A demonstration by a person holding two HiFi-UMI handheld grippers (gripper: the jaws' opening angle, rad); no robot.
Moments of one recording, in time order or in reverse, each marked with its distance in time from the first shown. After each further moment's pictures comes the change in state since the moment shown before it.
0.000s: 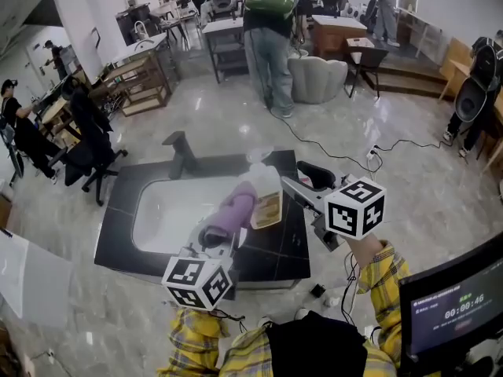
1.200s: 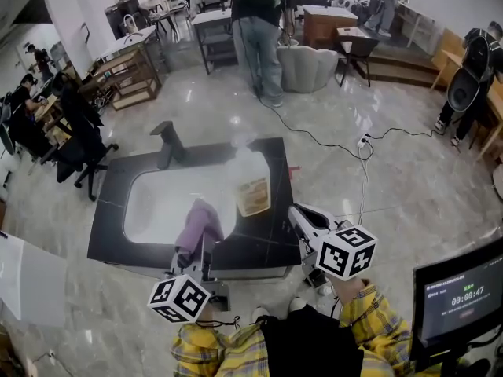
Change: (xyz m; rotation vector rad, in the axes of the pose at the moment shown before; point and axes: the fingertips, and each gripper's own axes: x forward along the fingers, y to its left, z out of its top) left arm -0.064 0.036 -0.054 -0.340 -0.085 0.188; right arm -0.063 0.022 -0.097 0.268 -0.015 -0.157
